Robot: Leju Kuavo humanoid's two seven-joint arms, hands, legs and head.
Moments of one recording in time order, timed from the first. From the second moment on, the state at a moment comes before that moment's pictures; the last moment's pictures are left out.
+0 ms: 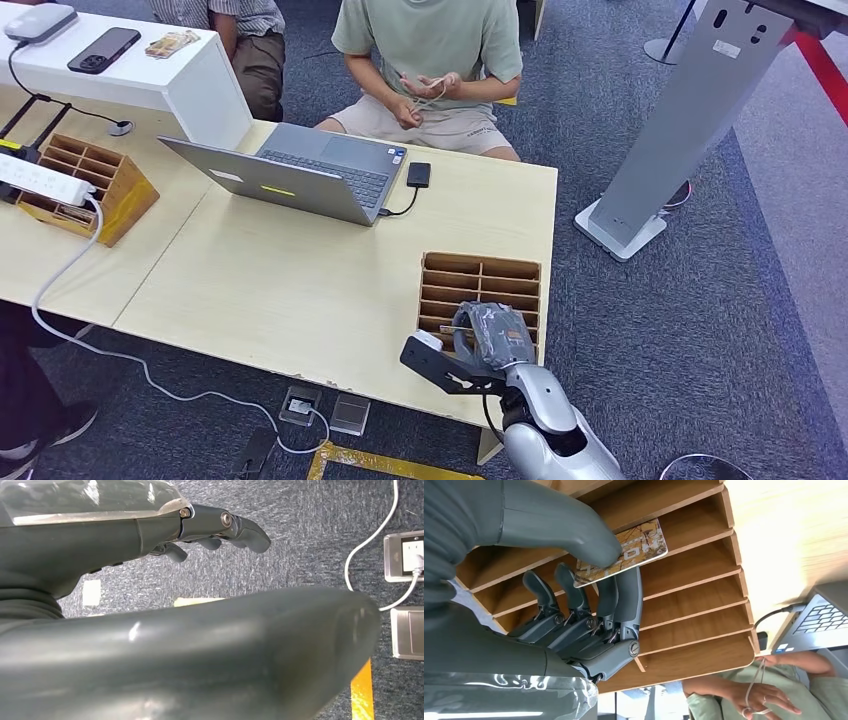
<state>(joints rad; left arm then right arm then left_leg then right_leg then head) -0.13 0.06 -1.17 -0.23 1.12 0.44 -0.20 -0.42 -0.01 0.84 -1.12 0.85 -0.01 0.22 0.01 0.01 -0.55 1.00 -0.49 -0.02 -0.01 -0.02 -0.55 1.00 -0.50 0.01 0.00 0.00</state>
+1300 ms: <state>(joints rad) -0.13 0.06 -1.17 -0.23 1.12 0.42 -0.21 -0.41 -0.14 0.67 -1.54 0.90 -0.11 0.28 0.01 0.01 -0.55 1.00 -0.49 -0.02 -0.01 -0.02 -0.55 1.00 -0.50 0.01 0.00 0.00</state>
